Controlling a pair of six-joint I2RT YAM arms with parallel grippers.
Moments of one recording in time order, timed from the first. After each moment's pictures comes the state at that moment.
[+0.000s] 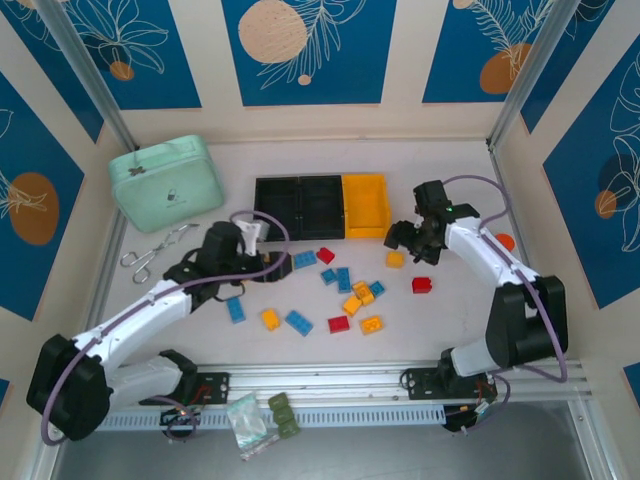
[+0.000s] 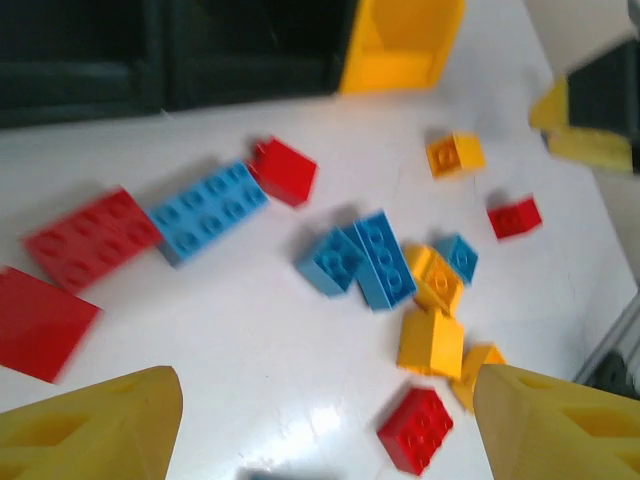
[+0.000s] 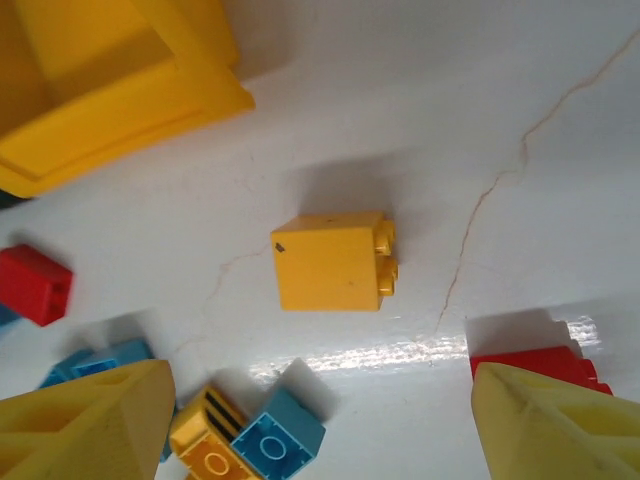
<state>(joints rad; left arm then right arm) -0.58 1.12 0.67 -0.24 0.34 -0.52 0.21 1.47 1.04 -0.84 -0.12 0.54</state>
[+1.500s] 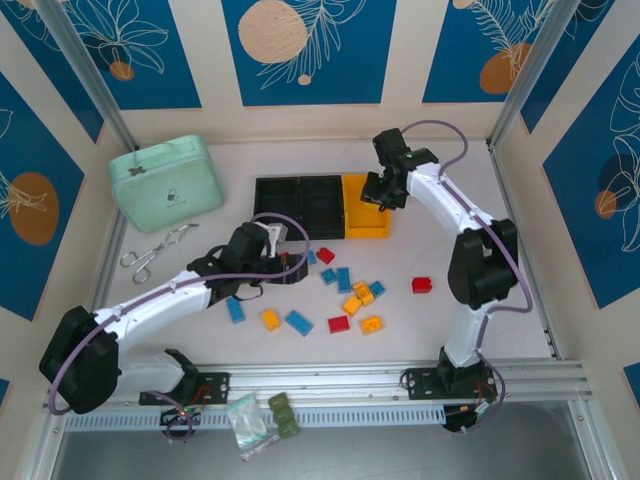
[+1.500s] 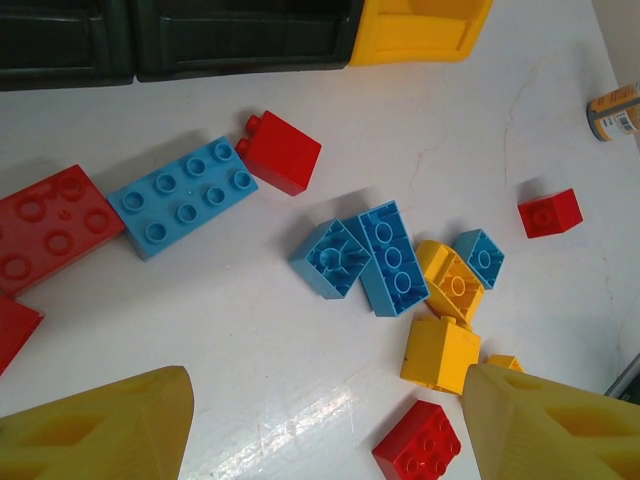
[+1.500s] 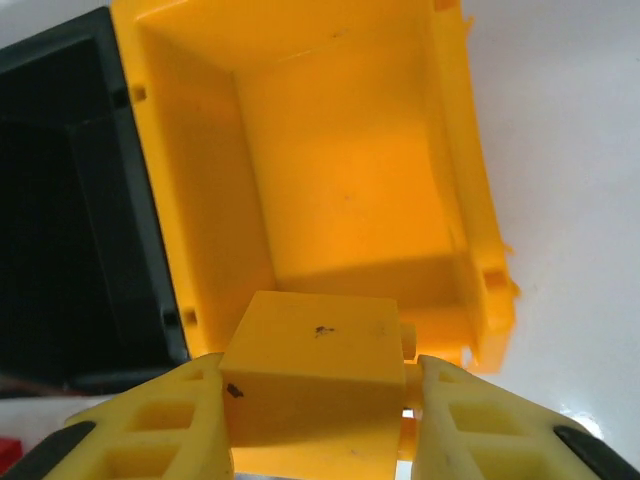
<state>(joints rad) -0.70 1.23 0.74 -0.24 0.21 -0.61 0.33 1.90 1.68 -0.94 -0.04 0.56</state>
